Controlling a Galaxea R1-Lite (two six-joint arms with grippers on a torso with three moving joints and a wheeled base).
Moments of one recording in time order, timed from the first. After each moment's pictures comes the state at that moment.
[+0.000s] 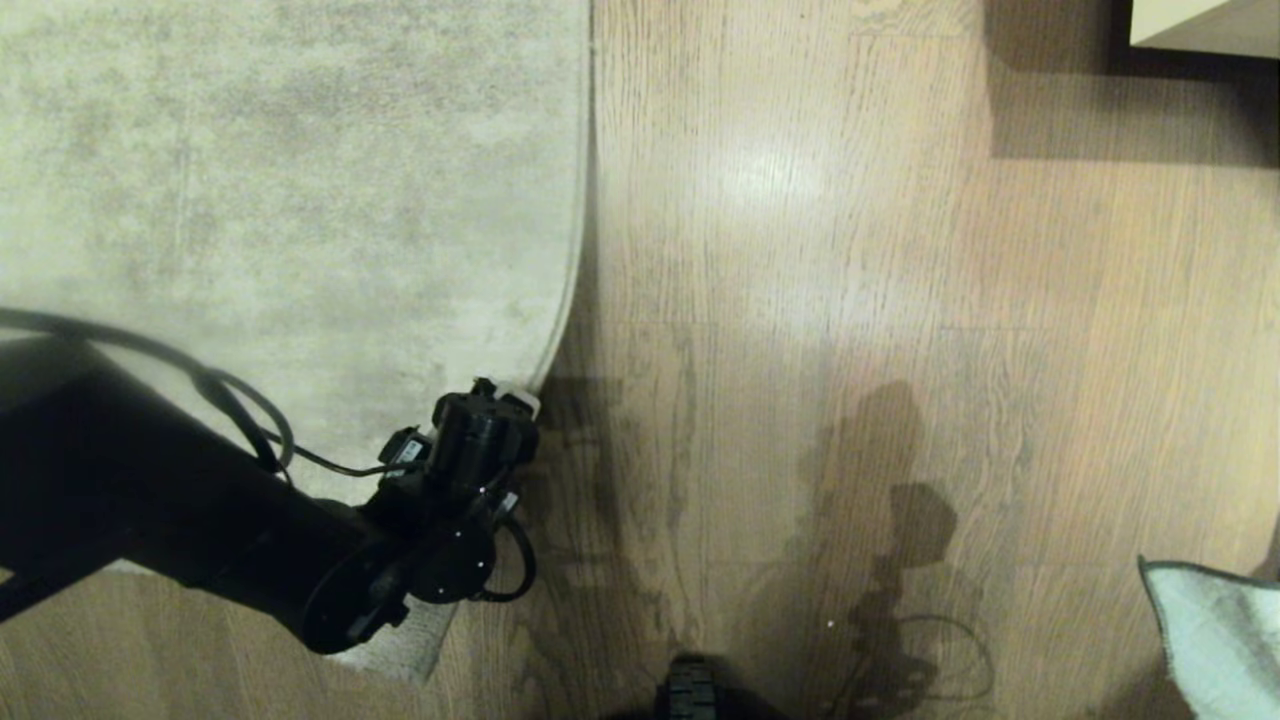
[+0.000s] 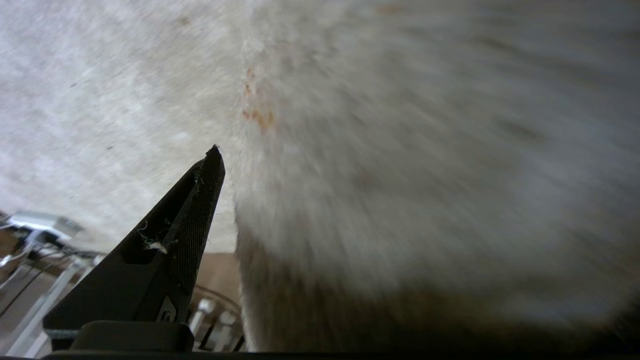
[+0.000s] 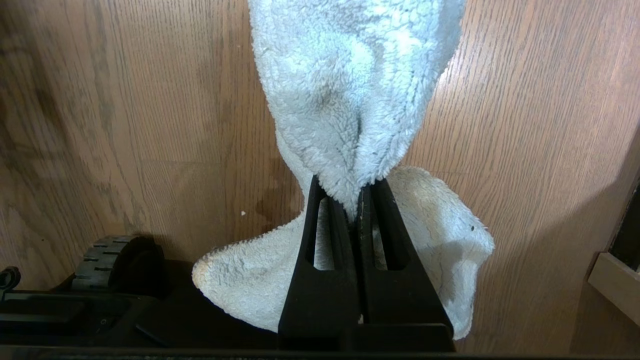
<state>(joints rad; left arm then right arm) -0.57 1.97 -0.73 -0.63 0.85 0.29 0.00 0.00 0.00 -0.01 0.01 -0.02</state>
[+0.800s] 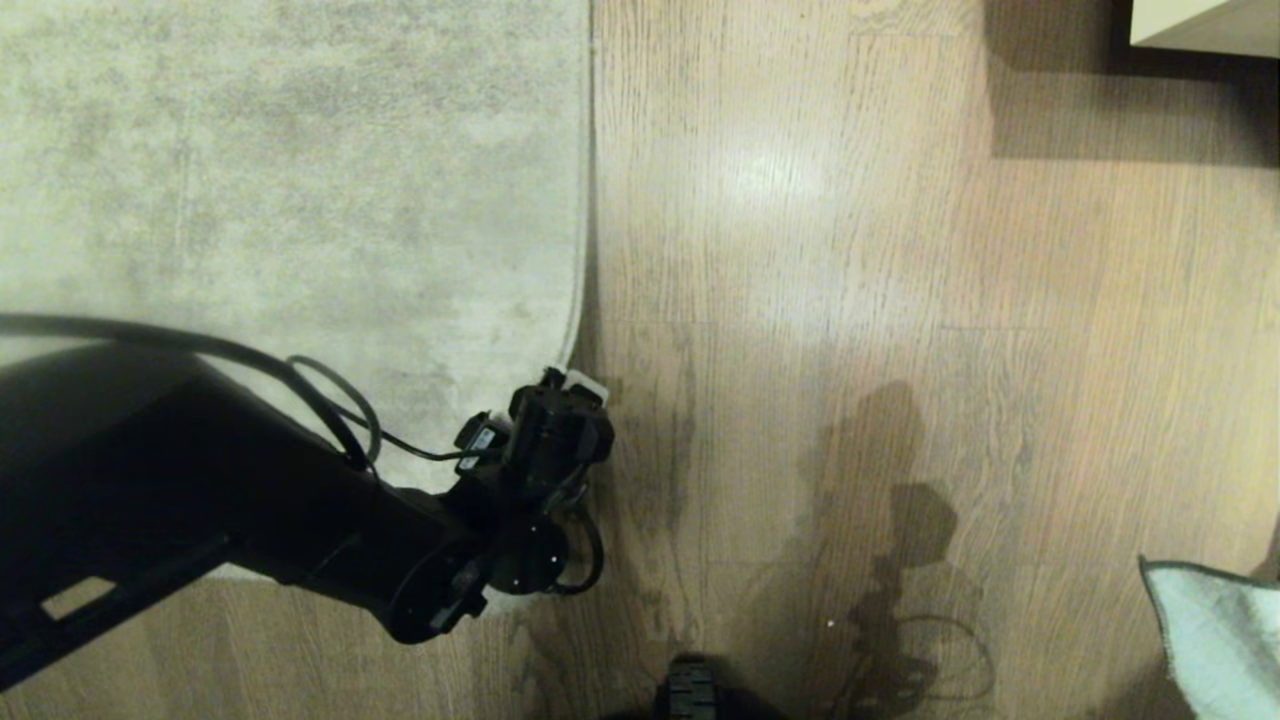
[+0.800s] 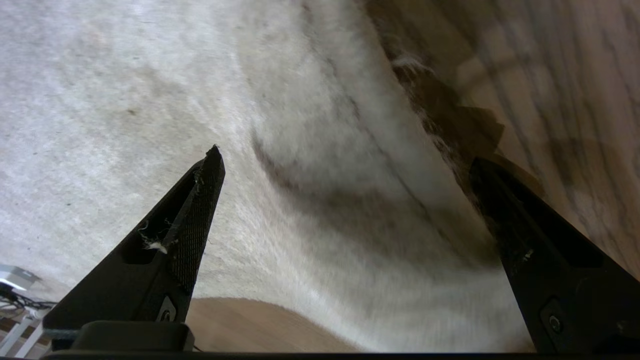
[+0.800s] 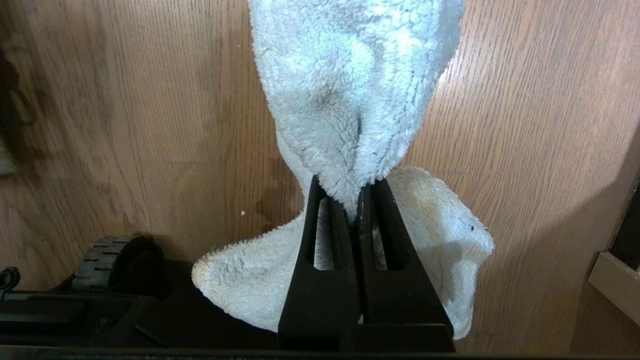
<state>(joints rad) -0.69 2.04 -0.87 -0.62 0.86 0.27 0.00 0.00 0.00 -0.01 0.01 -0.02</state>
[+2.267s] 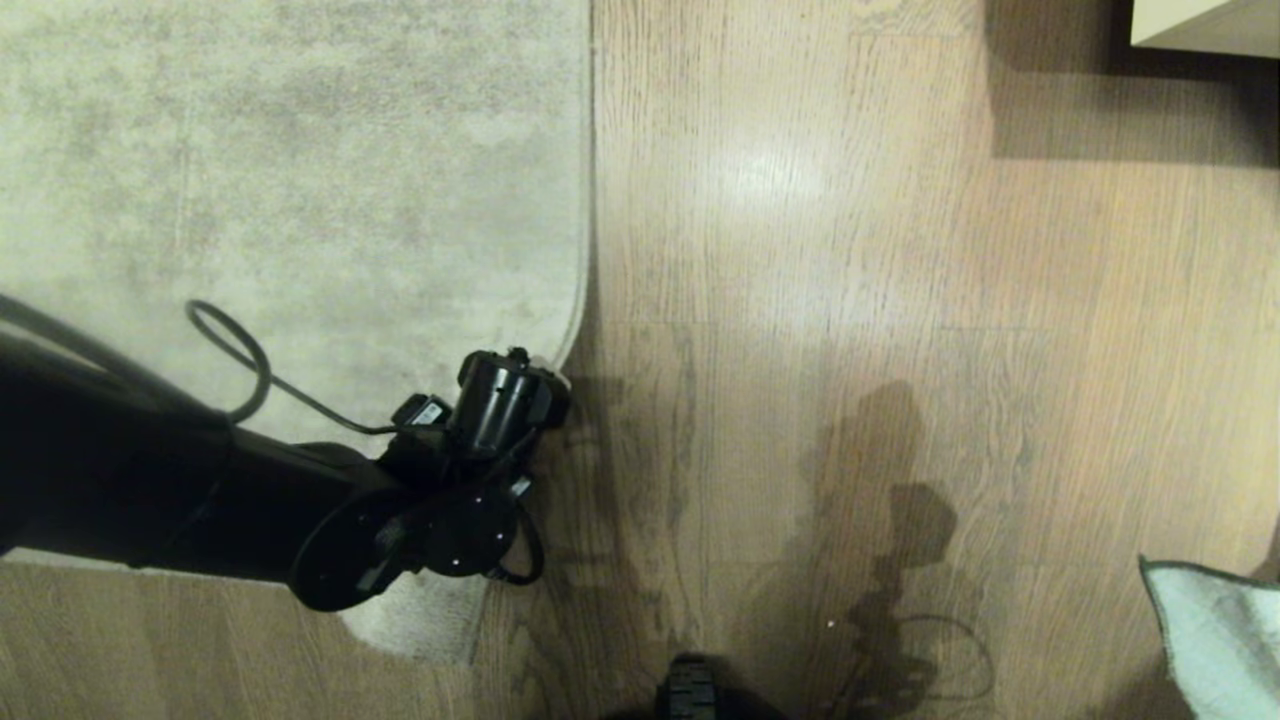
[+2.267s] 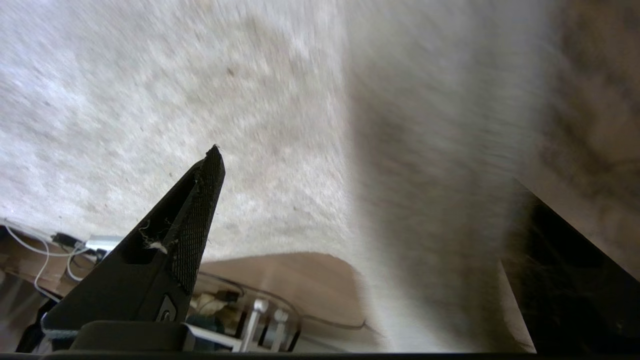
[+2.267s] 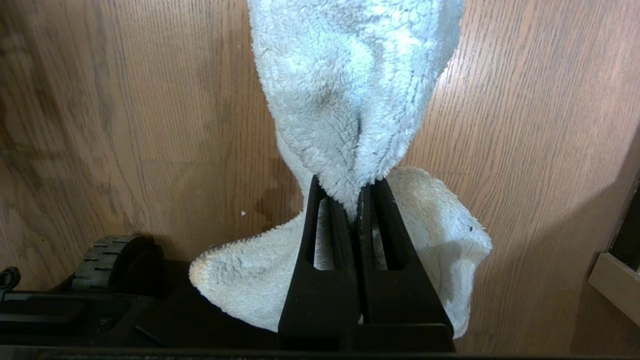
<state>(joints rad) -0.64 1.88 -0.90 -0.32 0.91 0.38 0.00 0.00 0.00 -0.01 0.01 -0.02</state>
